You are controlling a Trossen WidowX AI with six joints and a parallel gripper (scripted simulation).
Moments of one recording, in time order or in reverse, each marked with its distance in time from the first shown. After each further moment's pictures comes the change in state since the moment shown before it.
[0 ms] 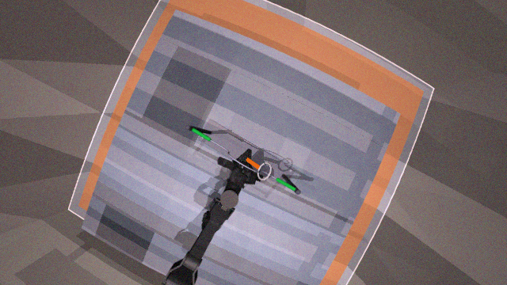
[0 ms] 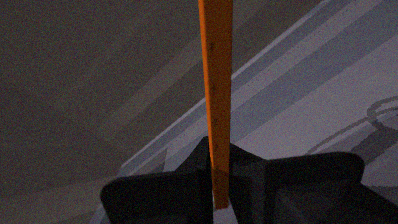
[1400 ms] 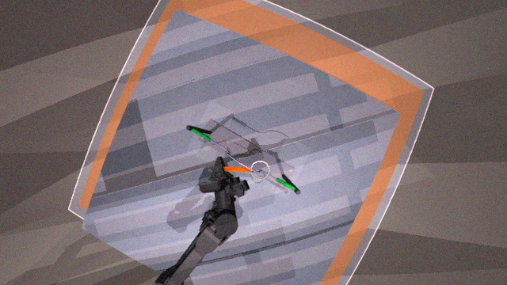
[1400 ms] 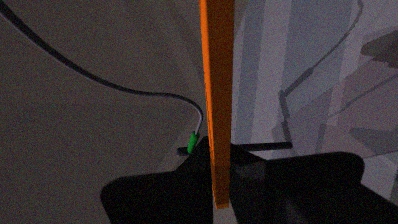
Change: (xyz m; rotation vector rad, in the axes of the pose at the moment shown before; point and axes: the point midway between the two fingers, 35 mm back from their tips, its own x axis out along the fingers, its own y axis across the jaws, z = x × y) arm -0.070 0.106 0.046 0.682 0.455 0.315
